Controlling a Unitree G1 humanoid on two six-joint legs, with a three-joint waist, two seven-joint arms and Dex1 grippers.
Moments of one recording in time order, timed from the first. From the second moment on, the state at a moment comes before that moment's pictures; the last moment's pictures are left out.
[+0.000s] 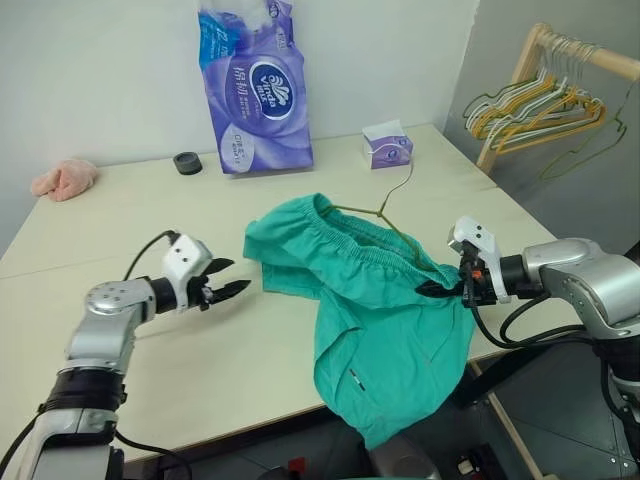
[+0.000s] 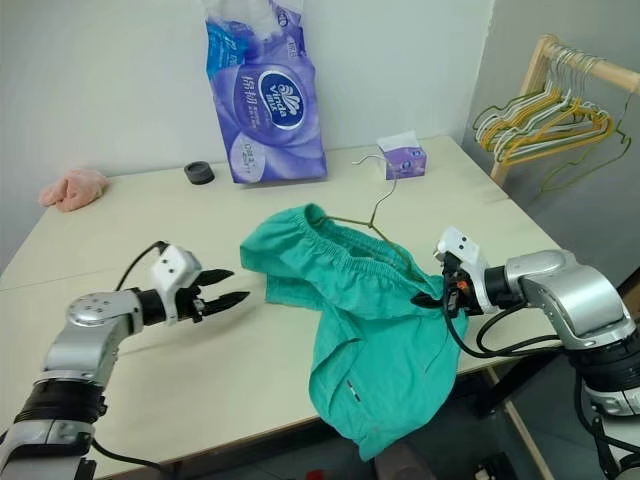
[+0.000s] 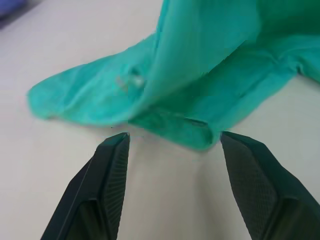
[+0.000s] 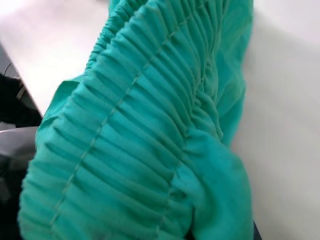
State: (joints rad) left arm -0.27 0.76 0.15 0.21 -0.31 0.26 -1.01; right arm -0.52 -0.81 0.13 -0.21 0.47 1.00 1.05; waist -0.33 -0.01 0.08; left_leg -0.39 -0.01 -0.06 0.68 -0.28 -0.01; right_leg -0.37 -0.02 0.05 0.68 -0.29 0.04
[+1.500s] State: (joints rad) left arm -0.76 0.34 -0.26 -0.15 -0.44 0.52 -1.01; right arm -0.82 -0.99 -0.48 0.34 0.29 1.28 0.31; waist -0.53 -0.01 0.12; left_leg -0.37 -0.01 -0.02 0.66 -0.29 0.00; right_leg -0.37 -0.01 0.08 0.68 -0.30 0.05
